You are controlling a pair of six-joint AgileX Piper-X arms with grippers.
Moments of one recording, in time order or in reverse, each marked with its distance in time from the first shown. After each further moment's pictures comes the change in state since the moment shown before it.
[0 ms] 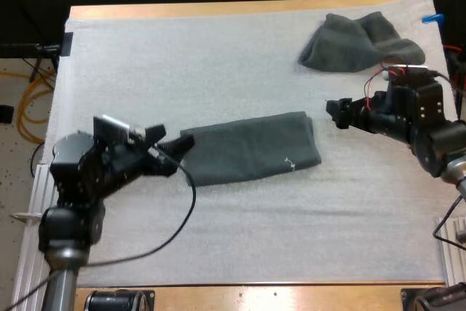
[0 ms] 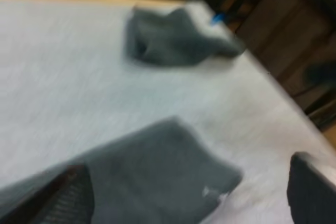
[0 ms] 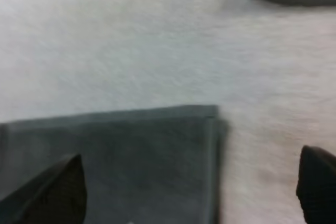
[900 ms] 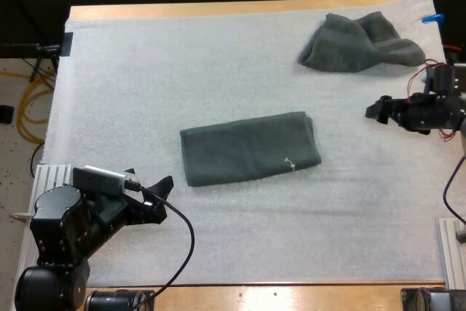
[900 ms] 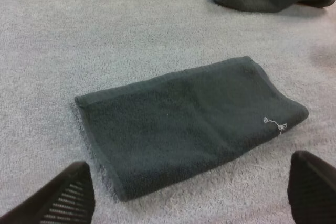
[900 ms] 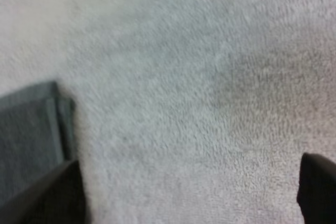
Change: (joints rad) left arm 0.000 -0.300 -0.050 0.468 -0.254 0.096; right arm -0.339 0.340 -0.079 0.132 -0.219 -0.125
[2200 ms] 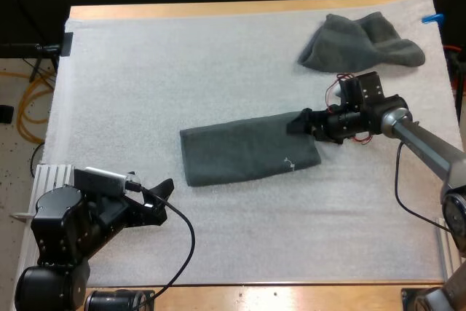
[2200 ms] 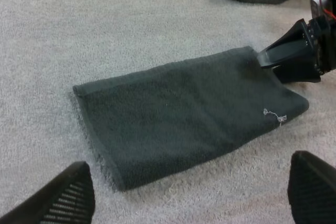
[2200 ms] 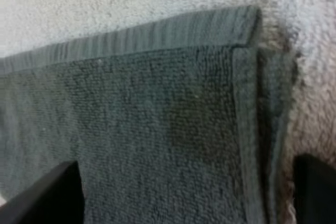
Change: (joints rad) left arm 0.000 0.000 0.000 0.027 0.000 0.000; right arm 0.352 0.280 -0.037 -0.269 -0.239 0.279
